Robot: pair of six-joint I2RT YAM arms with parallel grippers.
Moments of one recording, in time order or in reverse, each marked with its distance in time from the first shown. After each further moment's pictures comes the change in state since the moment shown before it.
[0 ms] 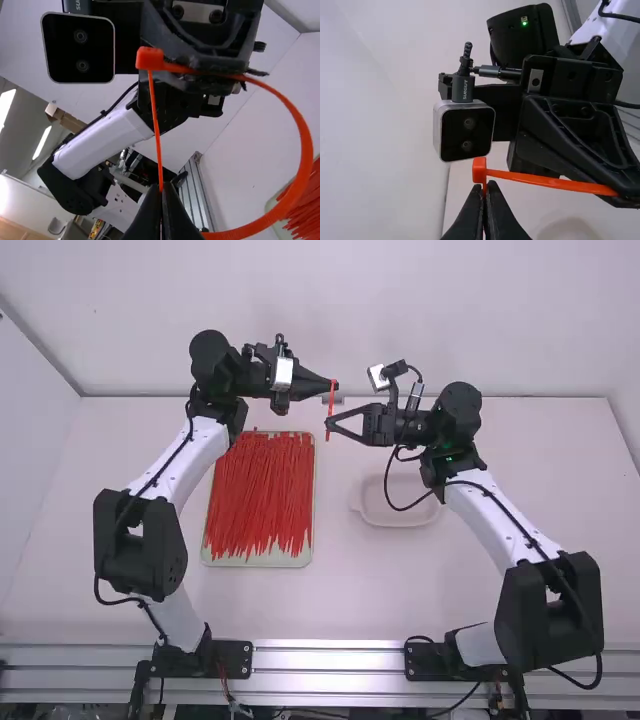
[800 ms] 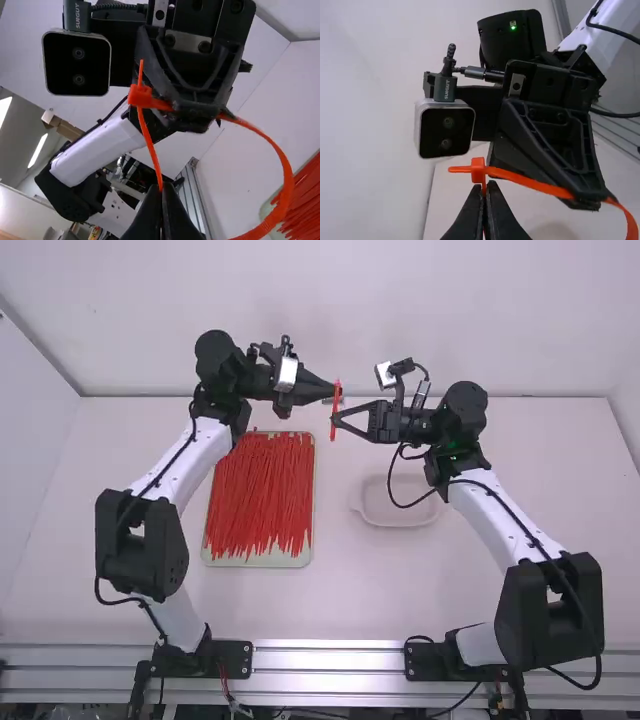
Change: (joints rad) left arm -0.026 0.000 0.000 -0.031 0.025 -0.042; right arm -0.030 0.000 0.000 0.002 0.008 0.005
